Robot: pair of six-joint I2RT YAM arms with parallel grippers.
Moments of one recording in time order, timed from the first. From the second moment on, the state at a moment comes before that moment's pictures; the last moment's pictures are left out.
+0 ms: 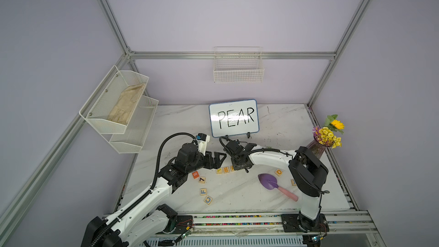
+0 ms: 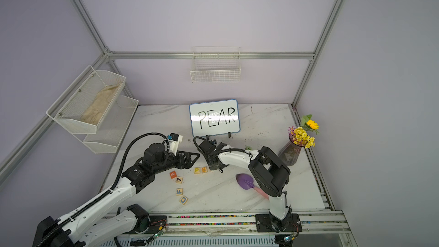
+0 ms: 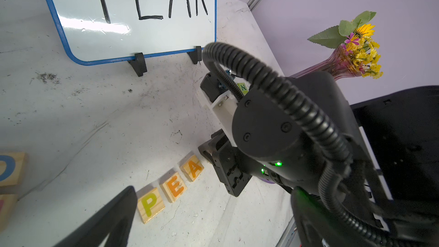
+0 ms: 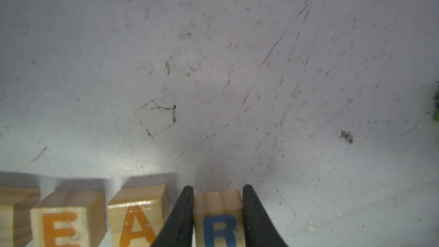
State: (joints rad) left arm -0.54 0.96 0.62 -0.15 0.28 -0.53; right arm 0.91 1.89 1.26 -0.68 0.28 0.61
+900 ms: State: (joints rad) left arm -0.54 0.95 0.62 -0.17 0.26 -0.53; right arm 0.91 1.92 1.27 -0.67 0.26 0.63
